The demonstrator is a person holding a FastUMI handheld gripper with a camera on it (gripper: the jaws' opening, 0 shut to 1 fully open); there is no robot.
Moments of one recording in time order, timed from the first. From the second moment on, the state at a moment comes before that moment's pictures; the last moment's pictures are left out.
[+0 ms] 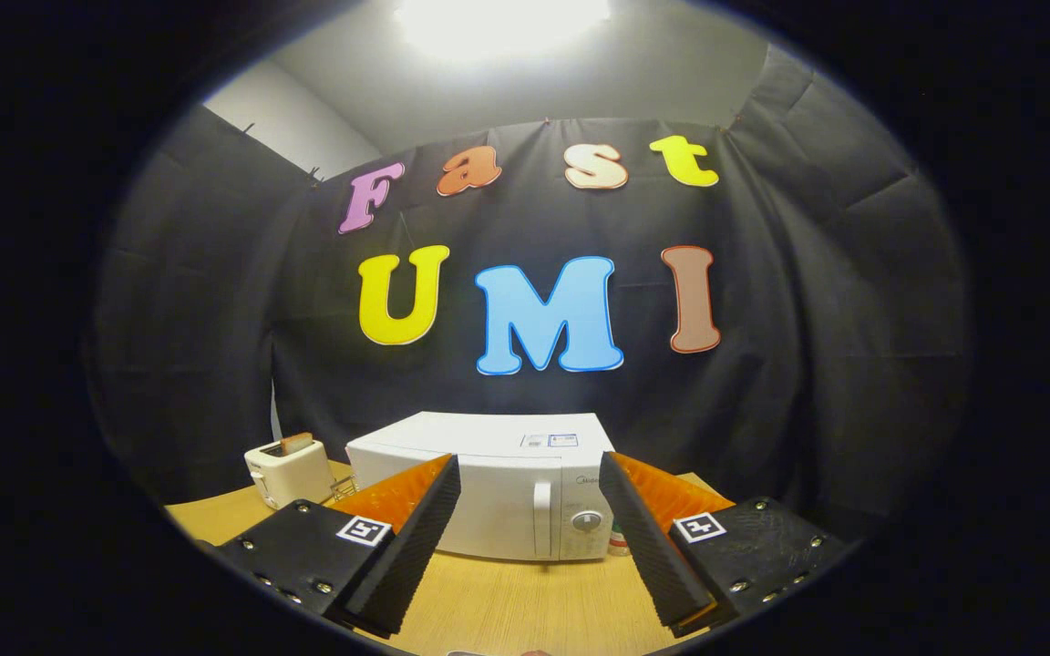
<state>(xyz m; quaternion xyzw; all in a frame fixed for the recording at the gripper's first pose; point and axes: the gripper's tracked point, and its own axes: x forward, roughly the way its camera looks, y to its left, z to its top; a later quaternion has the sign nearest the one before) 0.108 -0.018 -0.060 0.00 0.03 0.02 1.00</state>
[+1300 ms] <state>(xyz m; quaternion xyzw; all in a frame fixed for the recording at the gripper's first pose) 0.265 -0.031 -0.243 -0.03 0.22 0.02 0.98</state>
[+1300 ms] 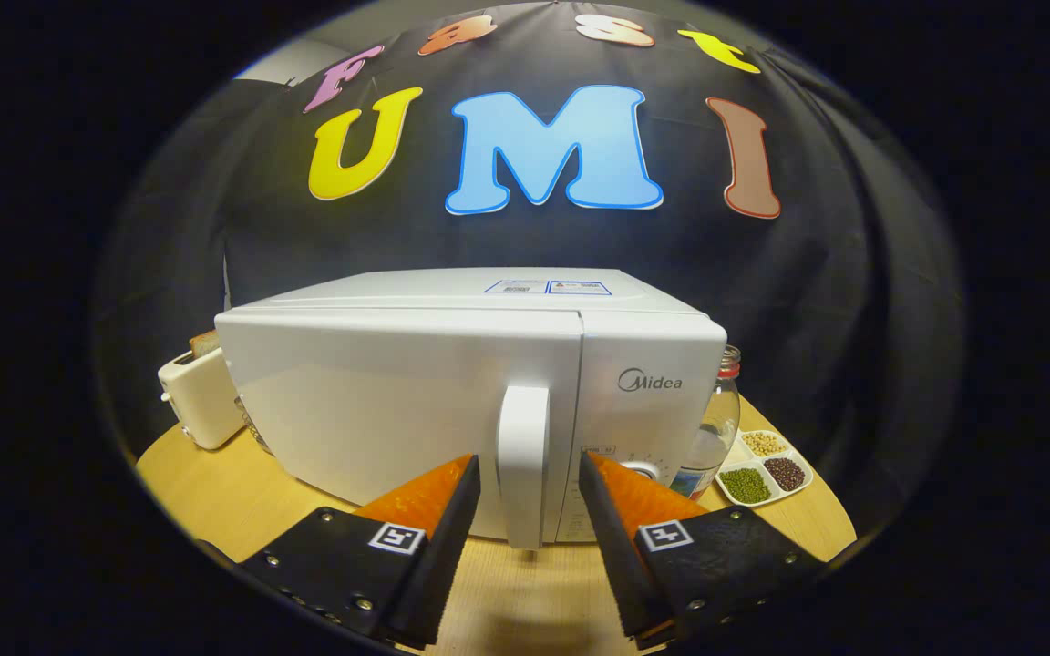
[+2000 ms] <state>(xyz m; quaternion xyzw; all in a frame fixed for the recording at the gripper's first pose) 0.262 -0.025 -0.244 -0.06 0.24 0.03 0.97</state>
